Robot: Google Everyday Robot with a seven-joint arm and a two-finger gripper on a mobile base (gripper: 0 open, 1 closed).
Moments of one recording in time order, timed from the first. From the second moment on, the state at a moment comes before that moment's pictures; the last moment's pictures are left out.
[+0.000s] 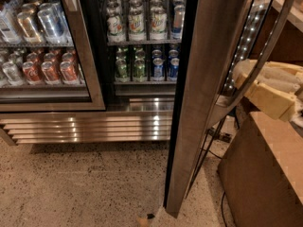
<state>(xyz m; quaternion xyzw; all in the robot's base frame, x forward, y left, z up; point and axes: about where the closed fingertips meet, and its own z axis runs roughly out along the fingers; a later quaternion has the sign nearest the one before) 0.391 -0.151 1.024 -0.35 0.58 0.30 0.67</state>
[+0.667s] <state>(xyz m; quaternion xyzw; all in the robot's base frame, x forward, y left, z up) 0.392 -0.149 1.022 -0.37 0.59 0.27 0.66</state>
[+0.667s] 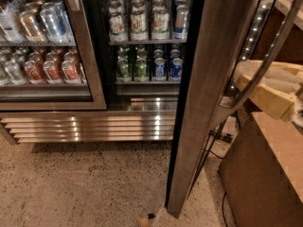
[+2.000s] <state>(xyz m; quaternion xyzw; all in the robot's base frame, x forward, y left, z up) 0.402 -0.139 1.018 -0.45 0.64 0.14 0.61</state>
